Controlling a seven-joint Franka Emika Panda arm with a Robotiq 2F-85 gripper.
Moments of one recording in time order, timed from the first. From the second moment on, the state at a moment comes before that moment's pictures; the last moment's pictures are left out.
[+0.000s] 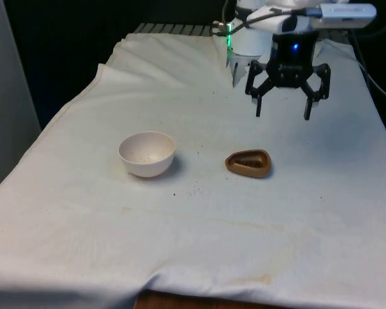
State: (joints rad) arm 0.01 0.39 0.13 -2.03 -0.18 2.52 0.21
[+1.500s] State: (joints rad) arm 0.01 0.57 0.12 -1.98 -0.14 2.66 0.14
